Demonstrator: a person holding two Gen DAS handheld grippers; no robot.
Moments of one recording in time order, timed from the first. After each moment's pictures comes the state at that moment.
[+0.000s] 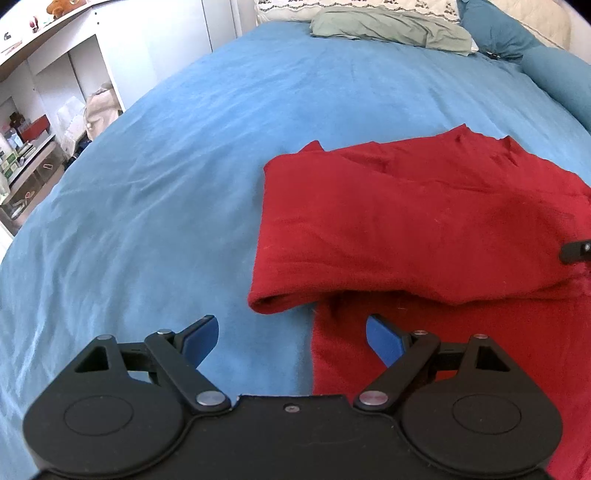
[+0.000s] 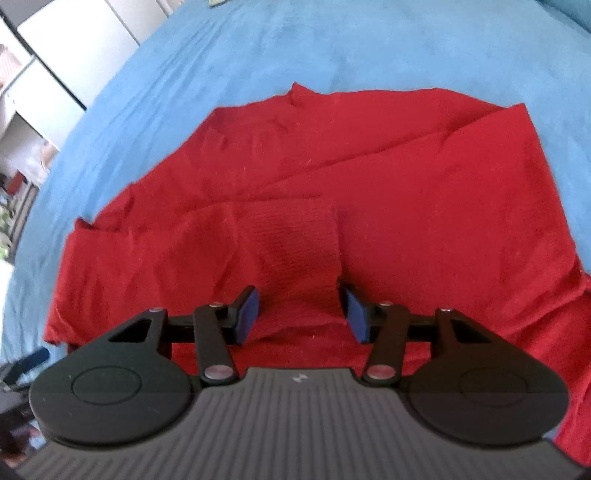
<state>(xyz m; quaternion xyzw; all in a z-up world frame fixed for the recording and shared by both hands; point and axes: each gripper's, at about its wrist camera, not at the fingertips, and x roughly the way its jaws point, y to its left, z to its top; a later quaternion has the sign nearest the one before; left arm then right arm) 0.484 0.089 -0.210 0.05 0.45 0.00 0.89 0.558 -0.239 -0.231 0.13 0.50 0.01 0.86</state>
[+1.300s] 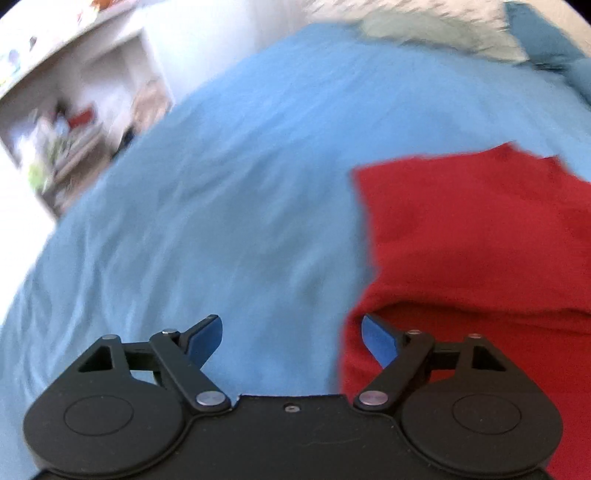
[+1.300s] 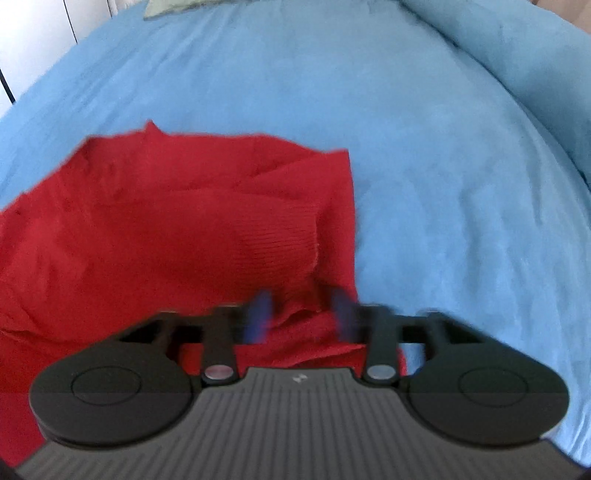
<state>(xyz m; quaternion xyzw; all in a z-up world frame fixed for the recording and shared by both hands) 0.481 0.082 -0.194 0.06 0.43 0.06 0.90 0.524 -0.340 -0.203 0.05 0.44 -0.09 0.89</state>
